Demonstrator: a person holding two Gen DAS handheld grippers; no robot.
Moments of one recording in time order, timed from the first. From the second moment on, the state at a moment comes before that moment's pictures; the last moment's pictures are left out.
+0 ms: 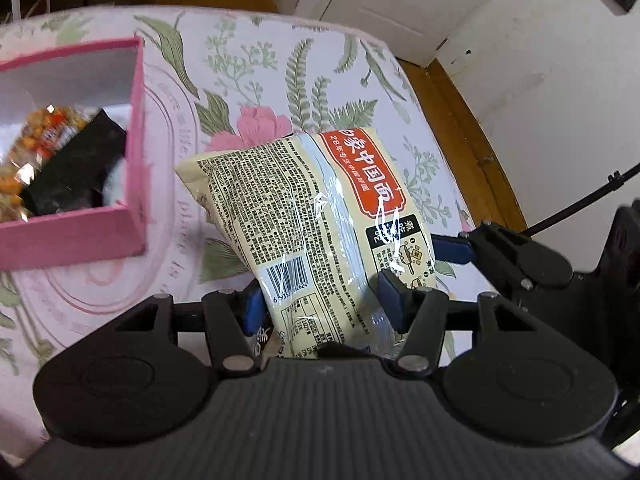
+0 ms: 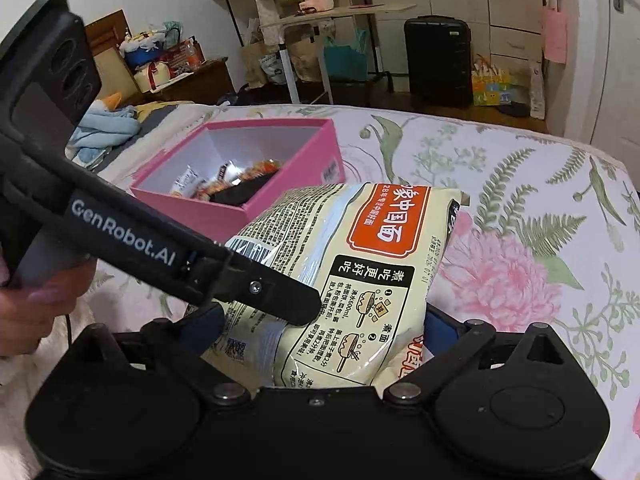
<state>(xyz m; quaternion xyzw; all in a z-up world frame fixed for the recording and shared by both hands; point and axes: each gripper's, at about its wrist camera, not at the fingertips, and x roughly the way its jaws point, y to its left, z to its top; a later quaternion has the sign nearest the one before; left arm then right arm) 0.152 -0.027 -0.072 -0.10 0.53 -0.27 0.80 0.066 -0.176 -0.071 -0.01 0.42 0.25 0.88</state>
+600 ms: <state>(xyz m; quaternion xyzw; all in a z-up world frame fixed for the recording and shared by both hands) 0.212 0.126 -0.030 -0.07 0.48 -0.23 0.85 0.141 -0.032 -0.035 -0.04 0.40 0.29 0.87</state>
